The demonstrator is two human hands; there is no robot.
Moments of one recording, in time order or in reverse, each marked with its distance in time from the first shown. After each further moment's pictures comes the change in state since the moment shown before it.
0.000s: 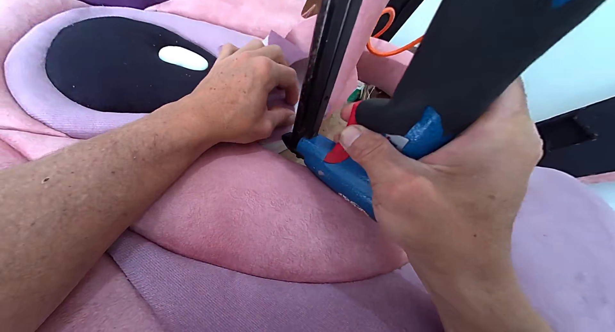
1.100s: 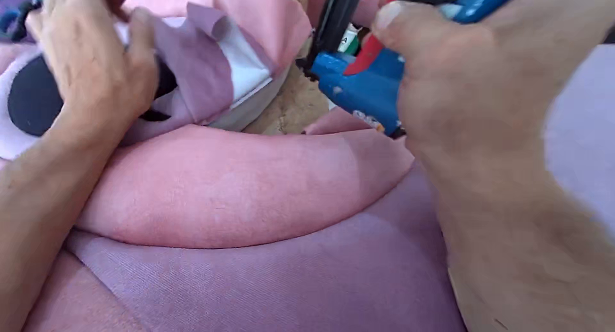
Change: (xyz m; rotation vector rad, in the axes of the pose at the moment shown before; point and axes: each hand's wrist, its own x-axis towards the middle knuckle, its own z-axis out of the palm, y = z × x) left_hand -0.013 0.003 -0.031 0.331 0.123 -0.508; right_hand 0.021 0.066 -0.042 0.075 0.327 0.136
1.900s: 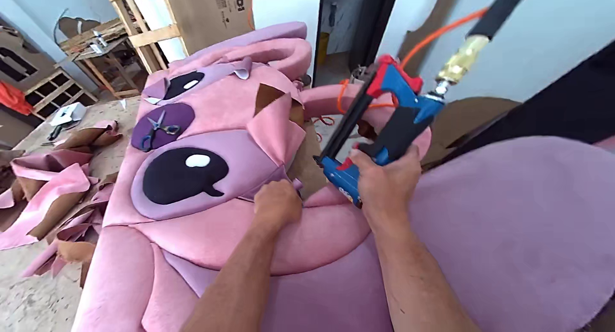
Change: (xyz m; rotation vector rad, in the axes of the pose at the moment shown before) left_hand -0.012 0.185 -0.003 -0.062 -0.941 -0.320; right_hand 0.013 0.025 -0.013 0.194 0.117 0.502
